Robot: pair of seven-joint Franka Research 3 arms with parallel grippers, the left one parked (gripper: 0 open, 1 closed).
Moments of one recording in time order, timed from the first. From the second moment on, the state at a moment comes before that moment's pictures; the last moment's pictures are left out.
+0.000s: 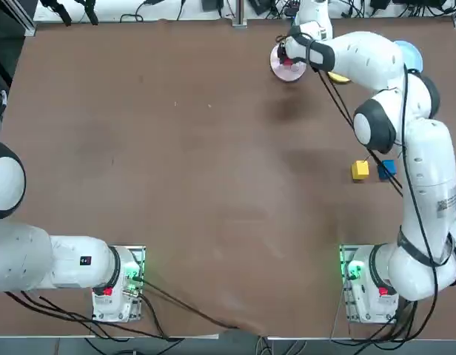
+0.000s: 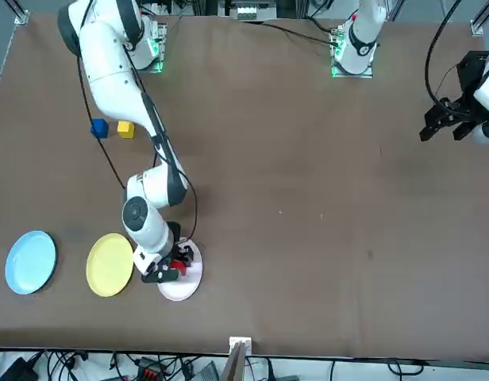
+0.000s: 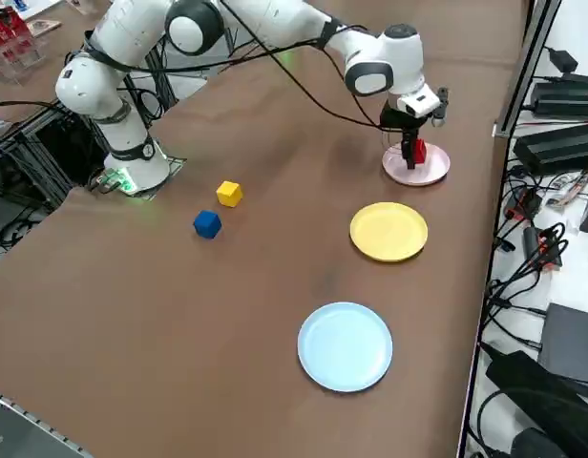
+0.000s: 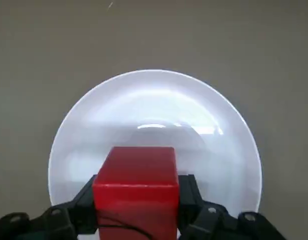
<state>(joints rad) 0.38 0.98 -0.06 -1.18 0.09 2.38 0.20</state>
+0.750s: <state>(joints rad) 0.38 0.97 -0.06 -1.16 0.09 2.38 0.20</state>
